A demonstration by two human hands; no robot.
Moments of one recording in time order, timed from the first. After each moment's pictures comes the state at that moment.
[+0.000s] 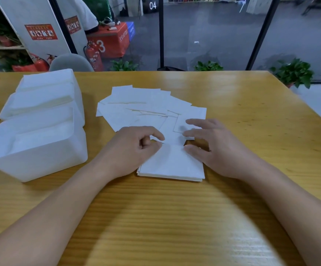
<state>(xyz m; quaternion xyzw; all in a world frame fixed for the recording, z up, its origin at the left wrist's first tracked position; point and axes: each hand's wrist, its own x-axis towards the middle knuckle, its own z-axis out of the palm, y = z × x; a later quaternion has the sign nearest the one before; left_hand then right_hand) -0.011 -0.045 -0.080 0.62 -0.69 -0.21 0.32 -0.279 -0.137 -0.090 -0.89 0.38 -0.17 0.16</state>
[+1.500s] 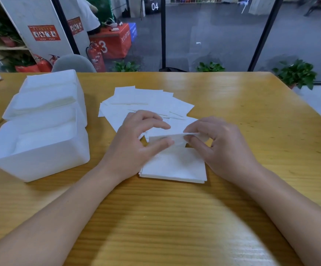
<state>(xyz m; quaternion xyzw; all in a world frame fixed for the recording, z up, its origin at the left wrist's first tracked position) -0.023 -0.044 -0.077 0.58 -0.68 -0.14 0.42 -0.266 -0.123 -0.083 -0.86 0.33 -0.37 0.13</state>
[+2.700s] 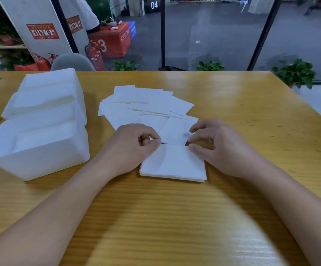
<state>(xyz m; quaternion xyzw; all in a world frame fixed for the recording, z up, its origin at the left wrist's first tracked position) -0.008 -0.047 -0.078 0.64 -0.67 -0.20 0.33 -0.279 -0.132 -0.079 -0.87 0.40 -0.20 0.21</state>
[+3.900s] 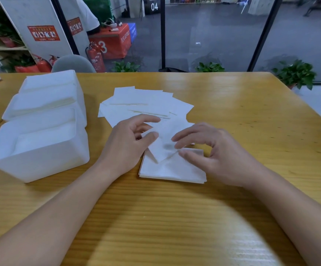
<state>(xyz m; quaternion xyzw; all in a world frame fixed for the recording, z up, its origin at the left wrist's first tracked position) -0.013 -0.049 -0.079 0.61 -0.59 -0.24 0.46 -0.271 -0.111 -0.070 -0.88 0.26 -0.28 0.28</state>
